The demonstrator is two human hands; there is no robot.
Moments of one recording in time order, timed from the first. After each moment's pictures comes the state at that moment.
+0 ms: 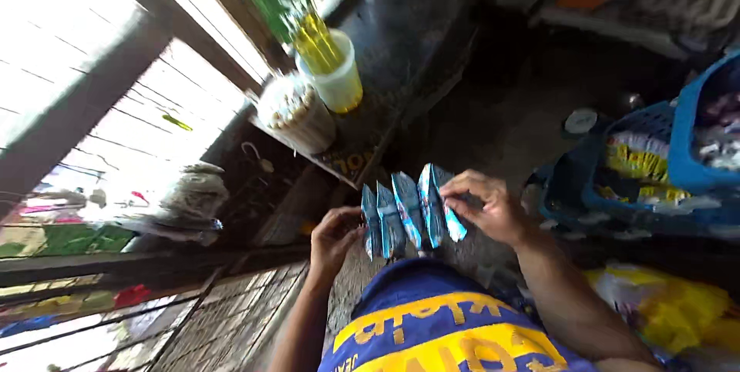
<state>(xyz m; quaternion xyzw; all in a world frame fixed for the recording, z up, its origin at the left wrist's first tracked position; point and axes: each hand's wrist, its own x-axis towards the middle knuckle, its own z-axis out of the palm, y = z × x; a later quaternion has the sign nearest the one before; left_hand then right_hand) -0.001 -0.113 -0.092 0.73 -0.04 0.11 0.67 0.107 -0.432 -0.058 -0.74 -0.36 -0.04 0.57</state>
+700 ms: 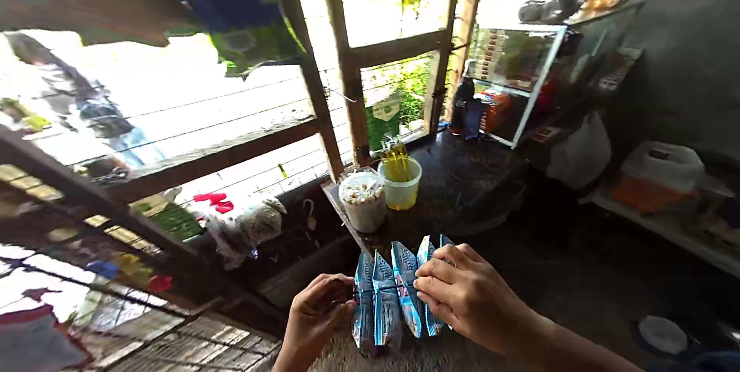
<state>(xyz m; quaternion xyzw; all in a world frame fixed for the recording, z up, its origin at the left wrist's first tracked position) -0.024 -0.103 -0.023 0.72 -0.01 0.30 0.63 0.149 -0.348 0.054 -0.69 -0.64 -0.25 0.22</state>
